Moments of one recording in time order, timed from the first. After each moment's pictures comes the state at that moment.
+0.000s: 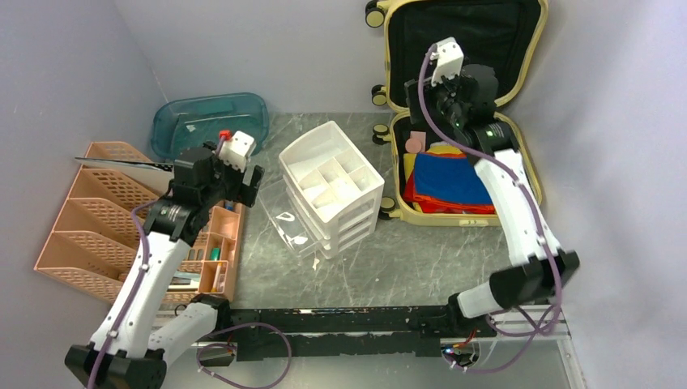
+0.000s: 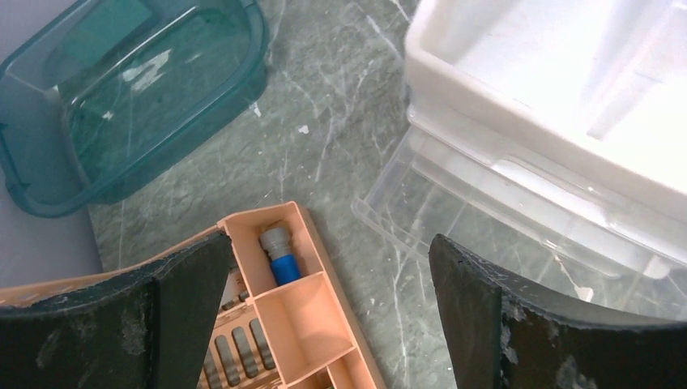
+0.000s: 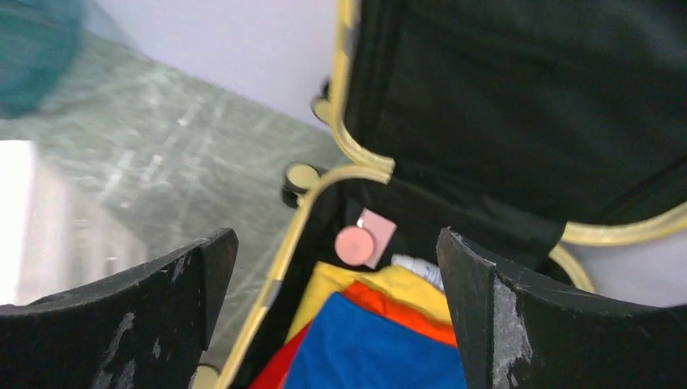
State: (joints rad) left arm -0.24 0.96 1.07 -0.58 0.06 0.24; right arm 0.26 1.41 1.68 -0.46 -0.07 -0.23
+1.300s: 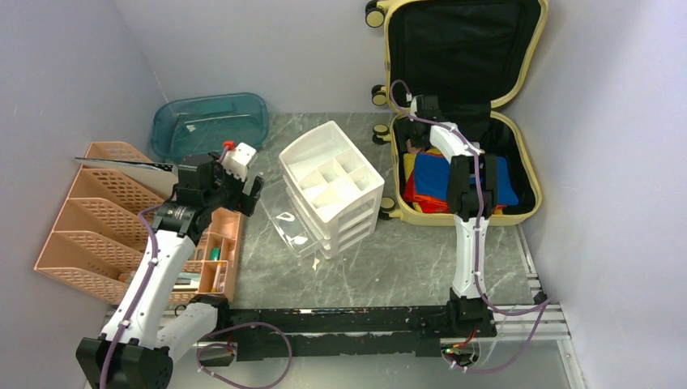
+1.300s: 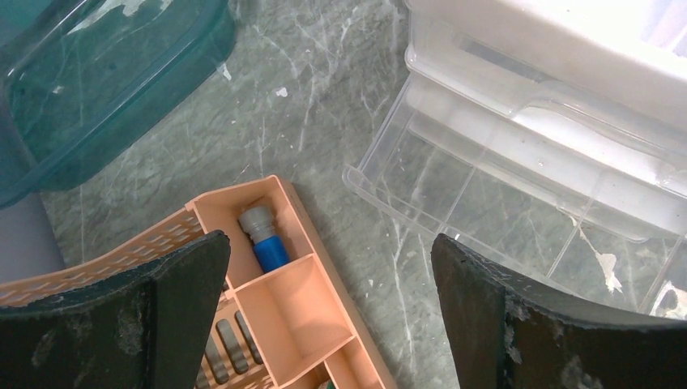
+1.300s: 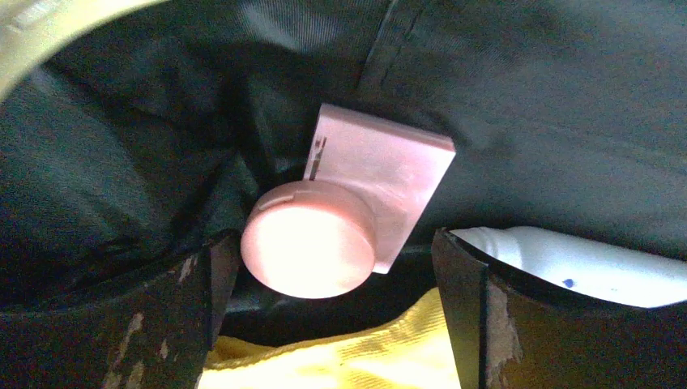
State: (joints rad) left arm -0.16 0.95 0.94 -0.54 0.18 0.32; right arm 0.10 2.32 1.93 -0.47 0.06 -0.12
